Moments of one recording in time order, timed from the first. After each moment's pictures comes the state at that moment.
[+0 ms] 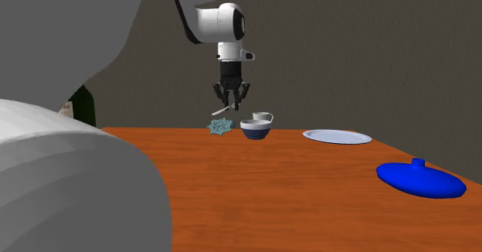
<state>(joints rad) 0.35 0.46 0.26 -1.34 -0.12 1.85 0.19</state>
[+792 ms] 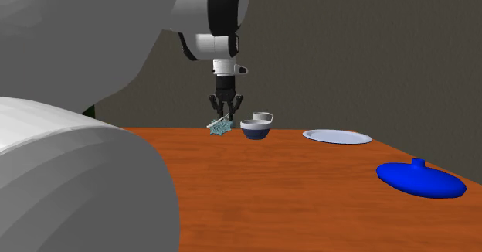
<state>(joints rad) 0.43 0.66 0.26 -1.13 -0.17 1.84 0.25</state>
